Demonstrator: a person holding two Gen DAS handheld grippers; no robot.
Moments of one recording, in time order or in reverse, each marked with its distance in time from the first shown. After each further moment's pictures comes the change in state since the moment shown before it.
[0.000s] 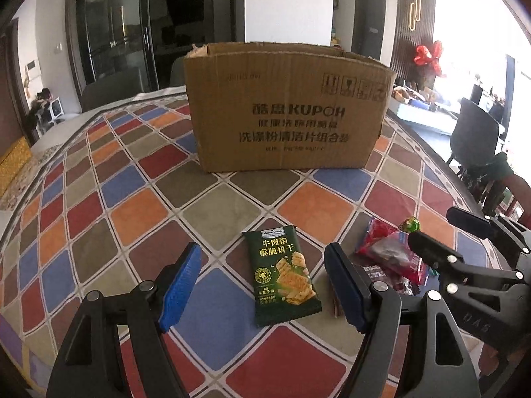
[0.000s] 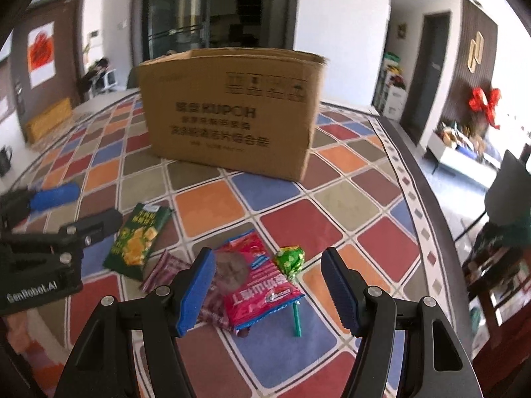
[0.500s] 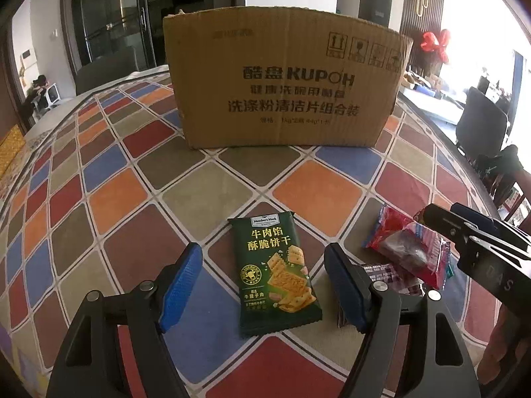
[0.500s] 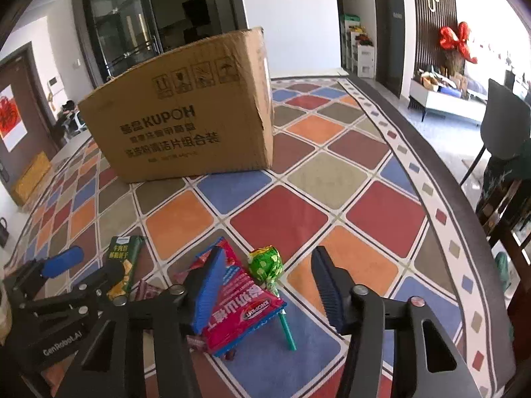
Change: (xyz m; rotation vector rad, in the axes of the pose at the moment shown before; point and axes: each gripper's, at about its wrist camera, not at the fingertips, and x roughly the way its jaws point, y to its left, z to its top) left arm 0.036 -0.007 -0.002 -0.009 0.087 0.006; right arm 0.030 -0.031 0.001 0.250 0.059 0.011
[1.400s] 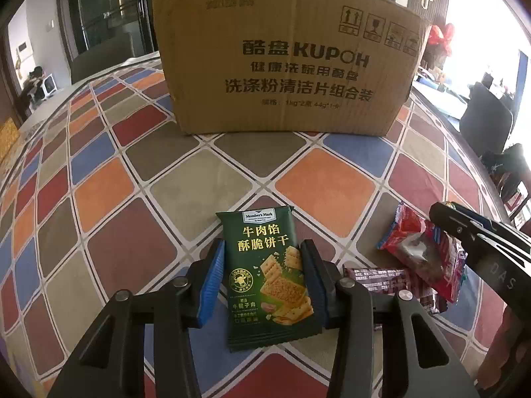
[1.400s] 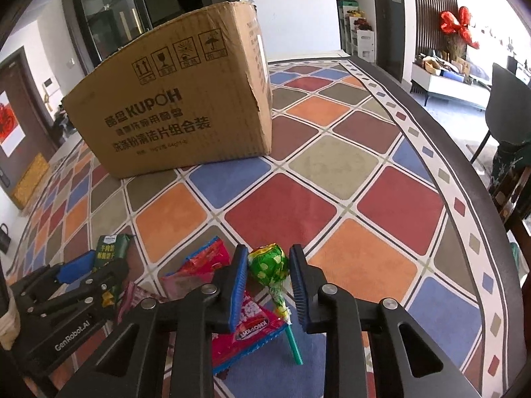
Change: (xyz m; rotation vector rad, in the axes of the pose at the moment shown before) left arm 0.025 0.003 0.003 -0.006 0.059 -0.007; right arm 0.020 -0.002 0.000 0.021 0.048 0.014
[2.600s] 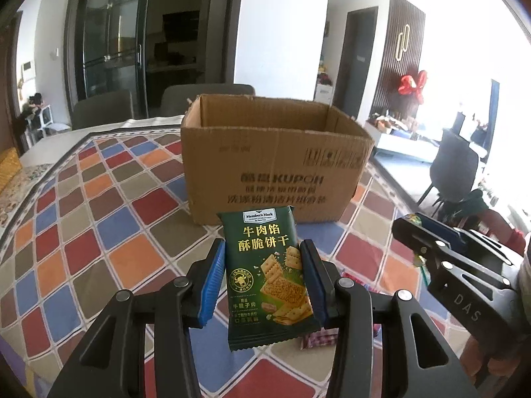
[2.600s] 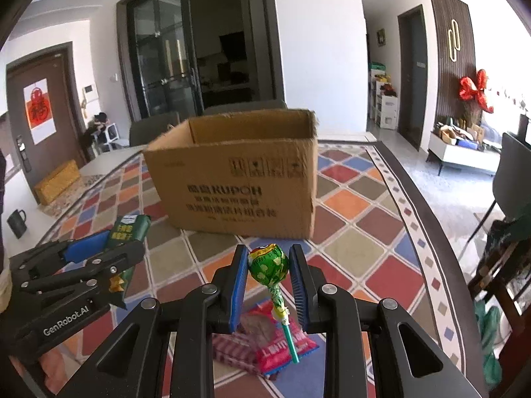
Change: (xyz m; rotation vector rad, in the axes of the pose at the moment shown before) left arm -0.105 0.015 0.031 -0.014 -0.270 -0.108; right arm -0.086 0.045 0.026 -0.155 -0.259 0.064
